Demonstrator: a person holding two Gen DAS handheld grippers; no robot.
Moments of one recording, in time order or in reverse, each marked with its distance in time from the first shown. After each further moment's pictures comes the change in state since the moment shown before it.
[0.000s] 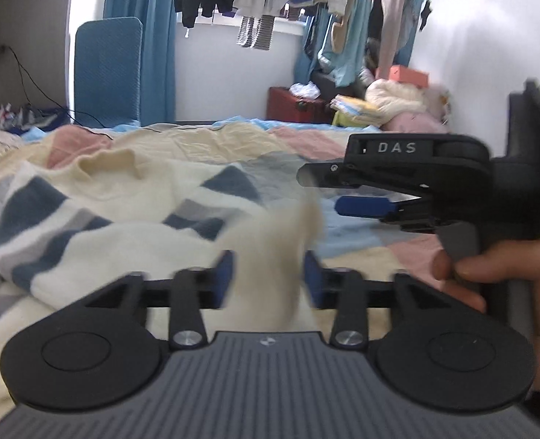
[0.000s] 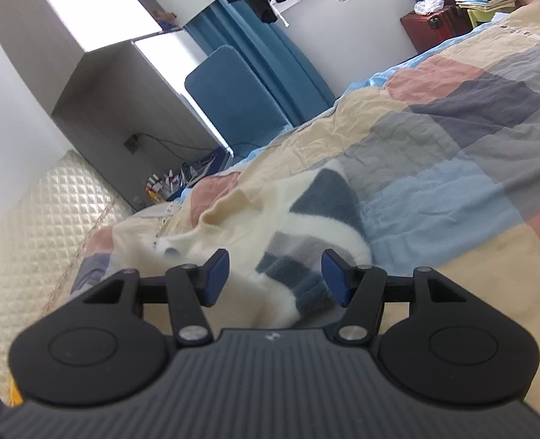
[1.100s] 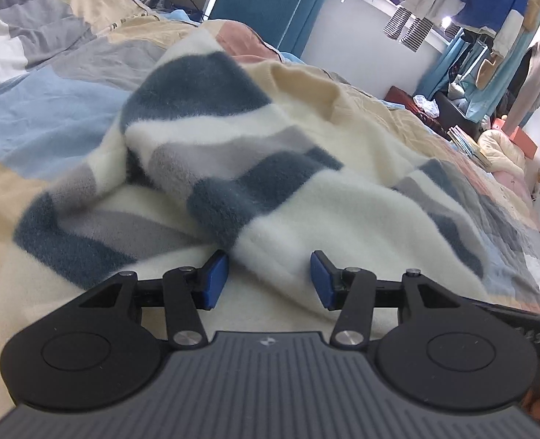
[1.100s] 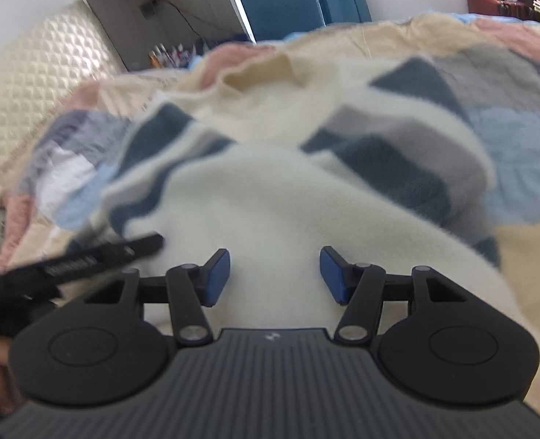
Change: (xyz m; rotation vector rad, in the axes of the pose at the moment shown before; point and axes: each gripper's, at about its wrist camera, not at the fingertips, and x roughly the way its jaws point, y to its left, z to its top) left arm 0.056 0.245 -0.043 -0.427 0.100 0.204; right arm 0.123 0.068 -0.092 -0.330 0.321 -0.092
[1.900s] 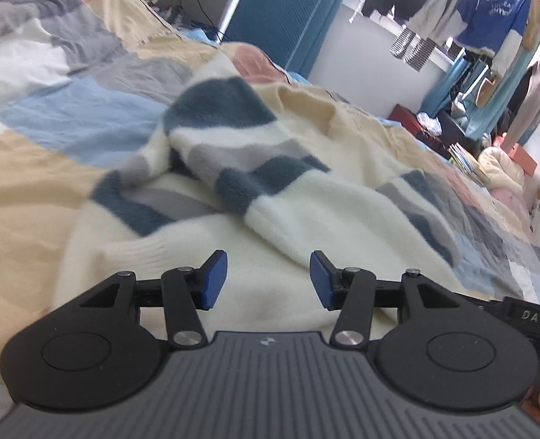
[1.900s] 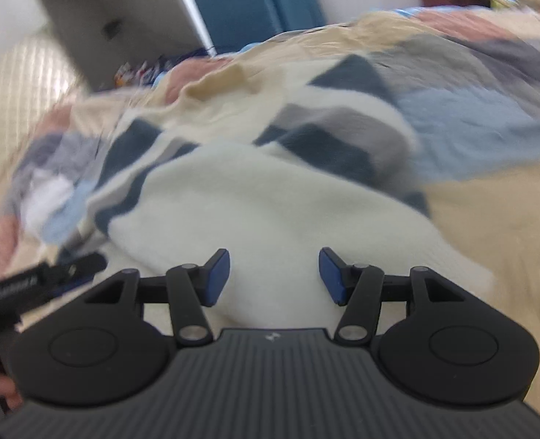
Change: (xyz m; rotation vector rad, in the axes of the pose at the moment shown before) left arm -0.091 -0.011 -0.028 -0.040 -0.060 0.030; right arm -0.066 -0.020 -0.022 0.185 -0.058 -0.082
